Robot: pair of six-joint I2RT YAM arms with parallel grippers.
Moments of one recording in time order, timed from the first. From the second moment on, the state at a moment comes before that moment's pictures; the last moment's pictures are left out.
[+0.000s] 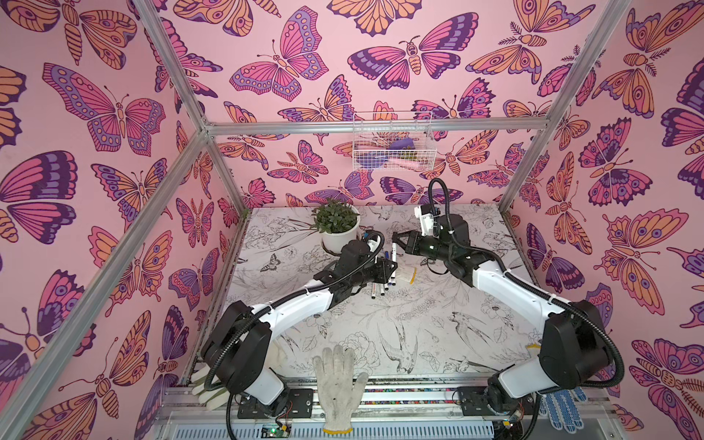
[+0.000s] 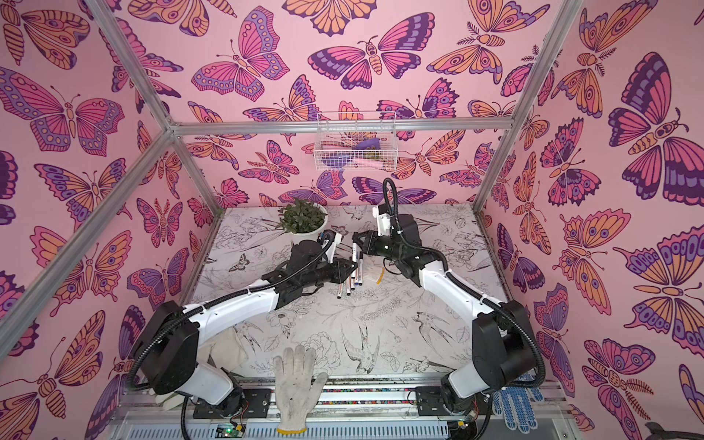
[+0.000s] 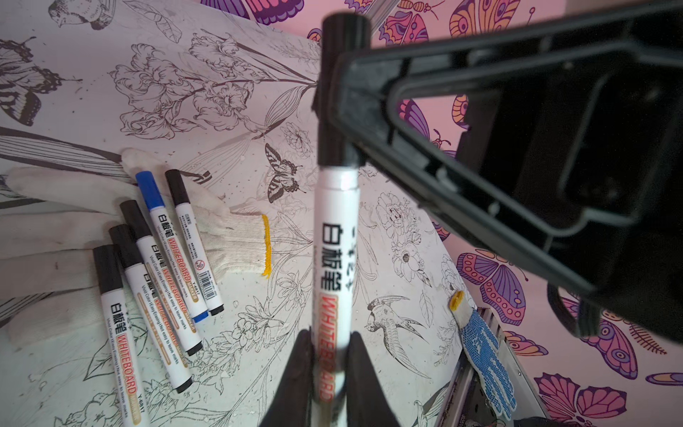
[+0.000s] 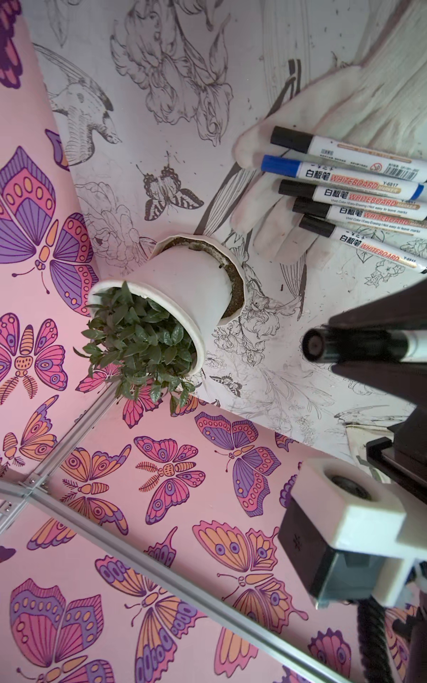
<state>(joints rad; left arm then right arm) -0.70 1.55 1.02 0.10 0.27 -0.59 0.44 1.51 1.11 0.03 -0.47 0.60</state>
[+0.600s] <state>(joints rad) -0.69 1.52 1.01 0.10 0.35 -0.59 0.41 1.49 1.08 0.11 -0.63 0.63</state>
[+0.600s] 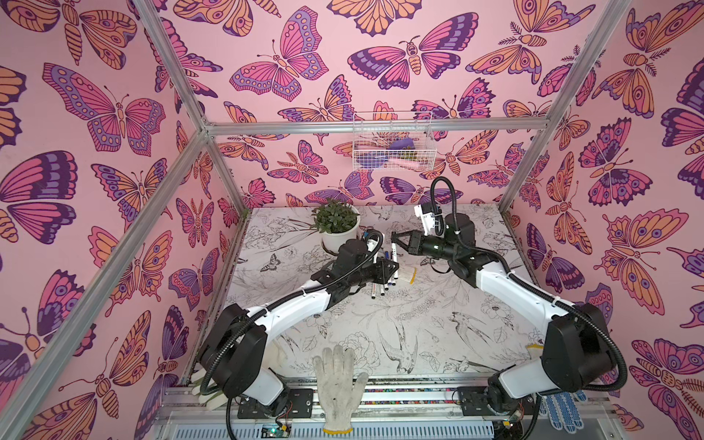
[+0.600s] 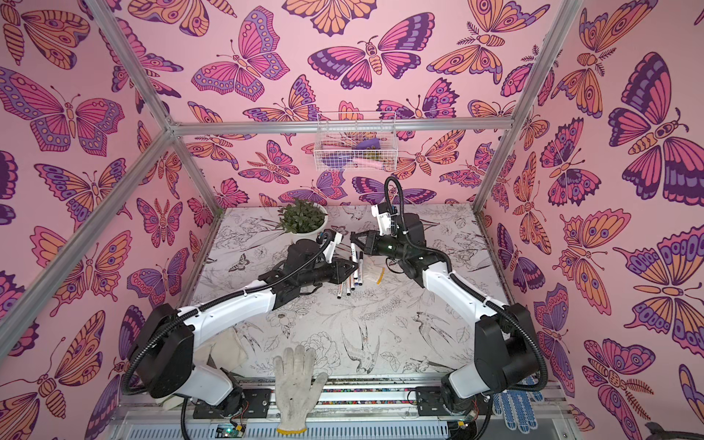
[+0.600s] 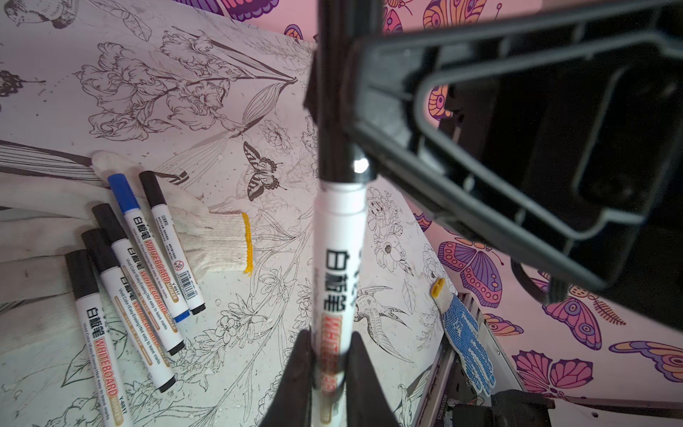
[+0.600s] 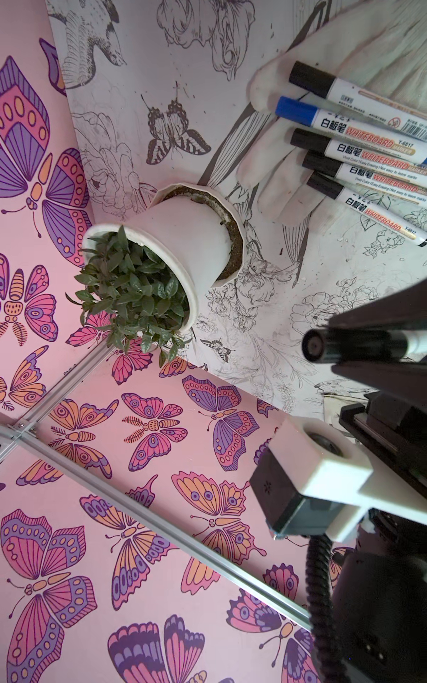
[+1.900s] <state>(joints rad) -0.66 1.62 1.06 0.10 0.57 -0.59 0.33 1.46 1.03 0.02 -0.66 0.70</state>
